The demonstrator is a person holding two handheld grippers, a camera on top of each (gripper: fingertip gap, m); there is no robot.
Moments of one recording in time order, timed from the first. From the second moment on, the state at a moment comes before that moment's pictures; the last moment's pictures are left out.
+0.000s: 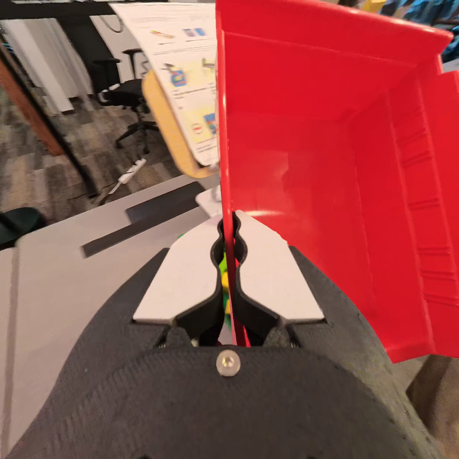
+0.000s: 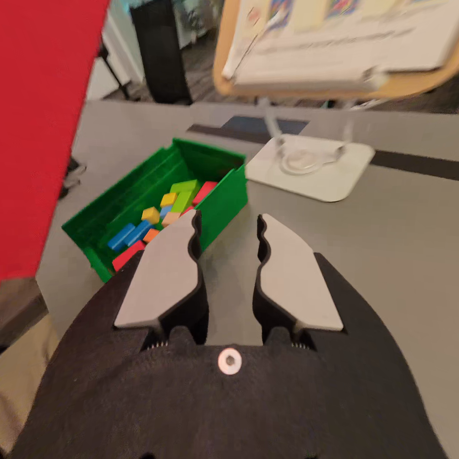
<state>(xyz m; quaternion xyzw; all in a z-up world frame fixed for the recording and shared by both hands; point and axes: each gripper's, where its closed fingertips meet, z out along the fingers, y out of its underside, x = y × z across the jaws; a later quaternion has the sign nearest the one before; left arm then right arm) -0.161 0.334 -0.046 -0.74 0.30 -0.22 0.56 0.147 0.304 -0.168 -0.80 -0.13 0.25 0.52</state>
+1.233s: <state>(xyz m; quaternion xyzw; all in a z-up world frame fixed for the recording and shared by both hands) 0.211 0.309 -0.270 -0.85 0.27 -0.38 0.25 0.370 0.267 -0.247 -0.90 -0.05 0.05 0.43</state>
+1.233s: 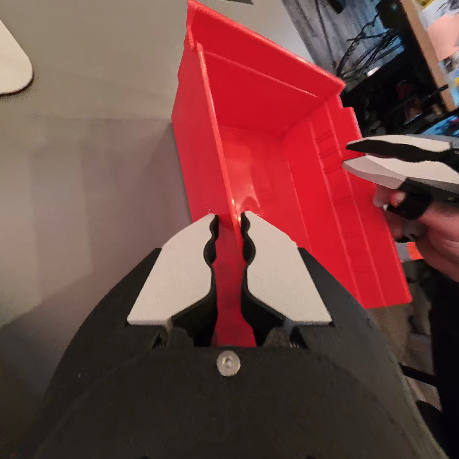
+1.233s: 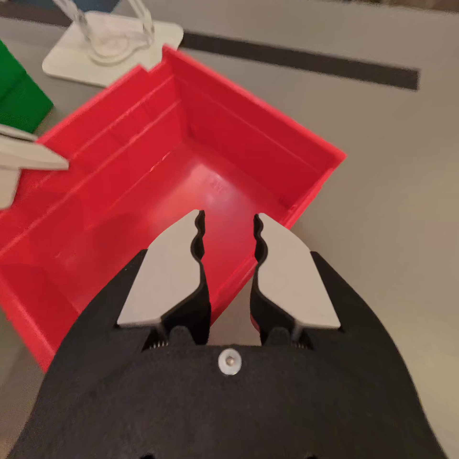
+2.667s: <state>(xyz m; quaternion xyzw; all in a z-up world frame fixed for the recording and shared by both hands) -0.221 0.362 -0.287 -0.91 0.19 -0.08 0.35 0.389 0.262 -0.264 -0.92 -0.08 -0.03 0.39</state>
